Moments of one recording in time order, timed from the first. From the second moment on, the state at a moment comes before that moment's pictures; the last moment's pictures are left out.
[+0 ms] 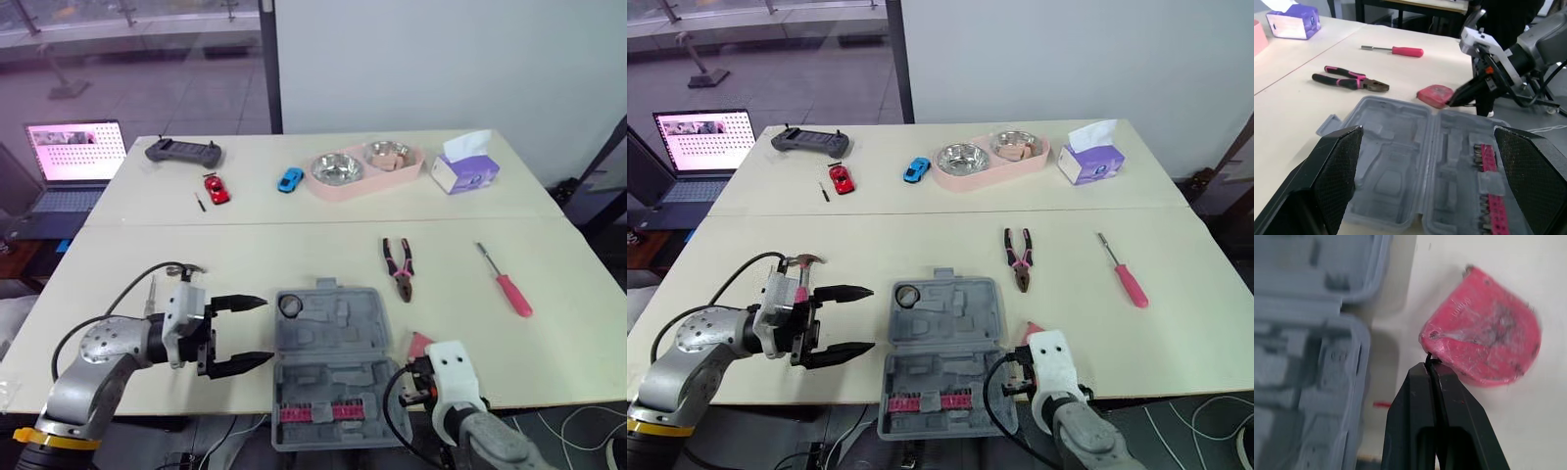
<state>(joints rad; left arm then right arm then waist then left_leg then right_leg) 0.00 0.68 0.05 -0.23 -0.58 0.14 -1.25 0.47 -0.23 0.06 -0.88 0.13 1.09 0.04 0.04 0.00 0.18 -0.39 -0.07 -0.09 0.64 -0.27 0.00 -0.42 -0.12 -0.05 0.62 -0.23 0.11</state>
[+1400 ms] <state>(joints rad) 0.00 0.68 0.04 -0.16 -0.53 0.06 -1.31 0.27 -0.98 -0.18 -0.52 0.30 0.41 1.05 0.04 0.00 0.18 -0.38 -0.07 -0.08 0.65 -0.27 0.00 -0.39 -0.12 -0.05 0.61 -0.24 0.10</state>
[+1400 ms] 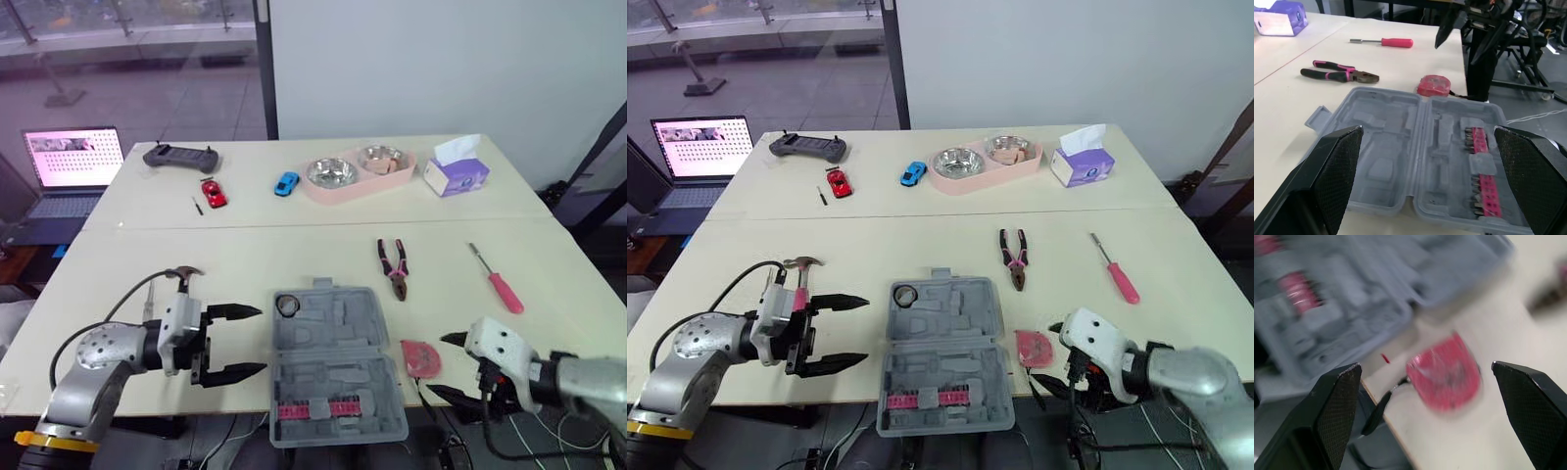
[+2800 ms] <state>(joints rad) 0.10 0.71 0.08 -0.25 -0.53 0.08 -1.22 -0.17 -0.93 0.21 0.00 0.04 0.06 1.26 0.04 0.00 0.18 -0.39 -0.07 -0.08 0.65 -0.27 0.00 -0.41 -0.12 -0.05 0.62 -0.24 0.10</state>
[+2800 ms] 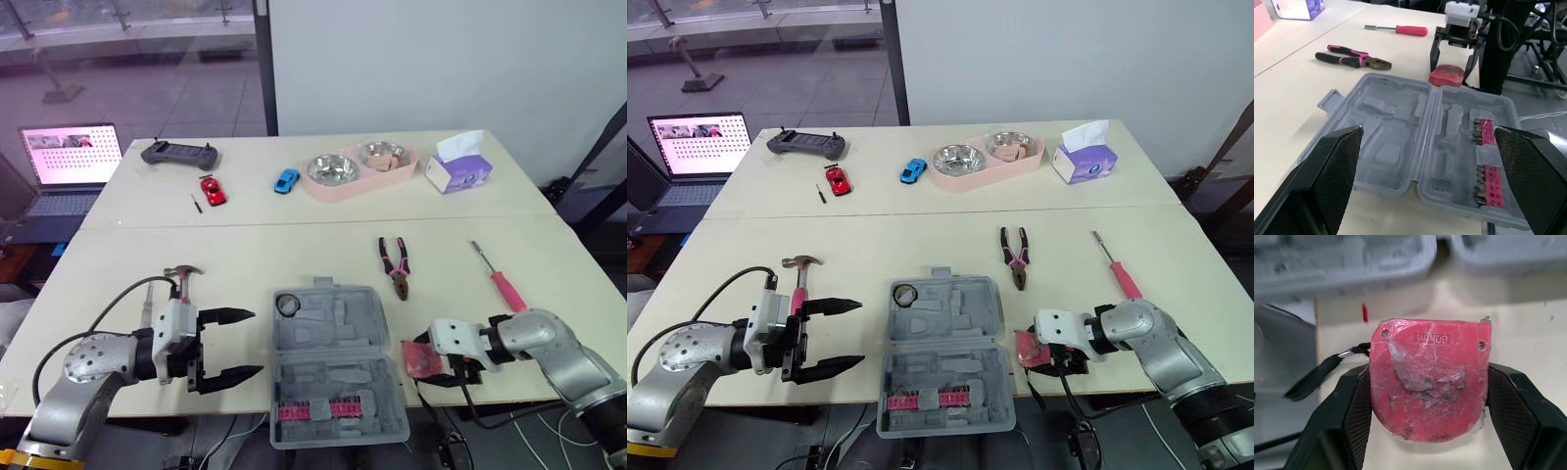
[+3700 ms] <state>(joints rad) 0.02 0.68 0.06 -0.16 -0.49 0.05 -1.22 -0.90 -0.69 0.73 0.01 -0.26 0.66 1.35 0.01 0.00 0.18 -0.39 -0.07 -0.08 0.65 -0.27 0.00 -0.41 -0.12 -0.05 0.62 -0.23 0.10</state>
